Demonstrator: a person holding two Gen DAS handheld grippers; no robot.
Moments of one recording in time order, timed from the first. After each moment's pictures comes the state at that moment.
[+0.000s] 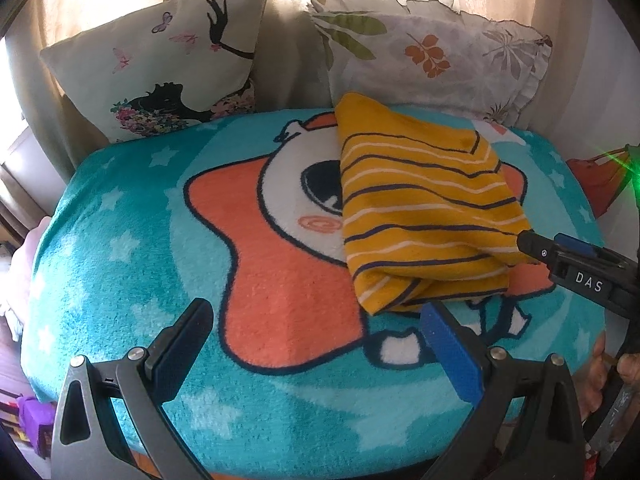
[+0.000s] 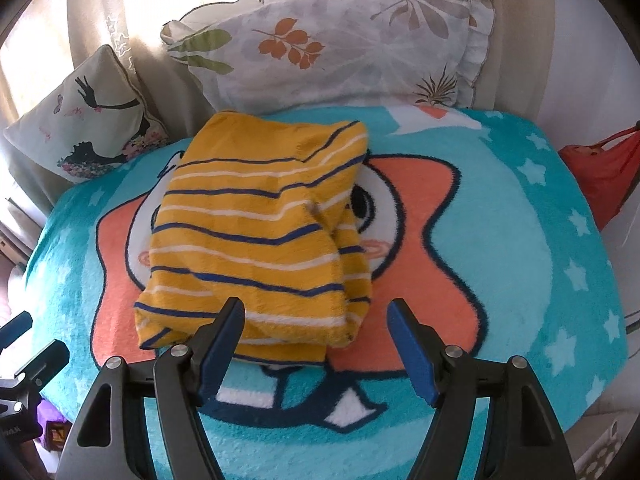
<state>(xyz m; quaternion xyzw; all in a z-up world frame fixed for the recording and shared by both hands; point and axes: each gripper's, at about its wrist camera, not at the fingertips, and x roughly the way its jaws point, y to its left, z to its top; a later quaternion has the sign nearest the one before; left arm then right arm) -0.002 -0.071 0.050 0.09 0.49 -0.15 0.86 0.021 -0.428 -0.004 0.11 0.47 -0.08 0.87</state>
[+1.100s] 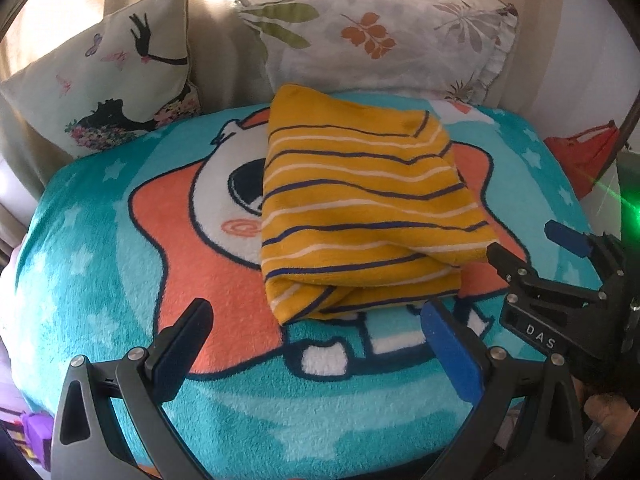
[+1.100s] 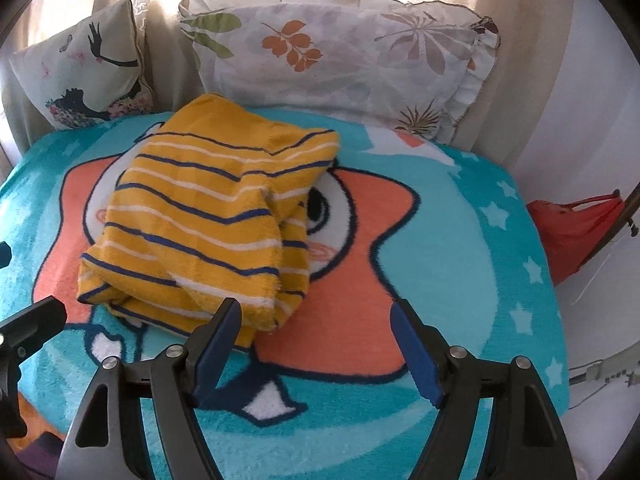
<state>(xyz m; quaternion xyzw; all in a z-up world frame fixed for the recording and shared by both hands) -0.012 -0.140 0.042 0.11 0.50 -0.18 0.84 0.002 -0.428 -0.006 -0.02 0.47 -0.11 0.88</state>
